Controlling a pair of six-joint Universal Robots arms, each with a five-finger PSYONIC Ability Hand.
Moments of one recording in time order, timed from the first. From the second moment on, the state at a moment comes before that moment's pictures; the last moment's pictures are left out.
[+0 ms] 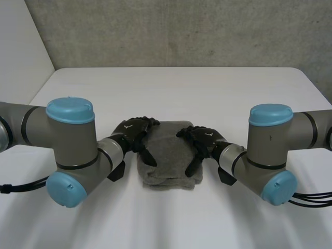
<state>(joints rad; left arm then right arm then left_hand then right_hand) 4.20 -2.22 -1.36 3.18 -1.43 2.99 2.05 -0.81 1.30 -0.02 1.27 3.17 0.28 0.24 0.22 0.22 0.05 0.23 0.25 0.18 0.23 0.06</state>
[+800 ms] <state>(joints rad) 4.32 -1.64 -1.27 3.12 -1.59 3.06 1.85 -1.41 1.27 0.06 1.45 3.07 0.28 0.23 0.22 0.22 0.05 0.22 0.25 0.18 0.23 0.06</state>
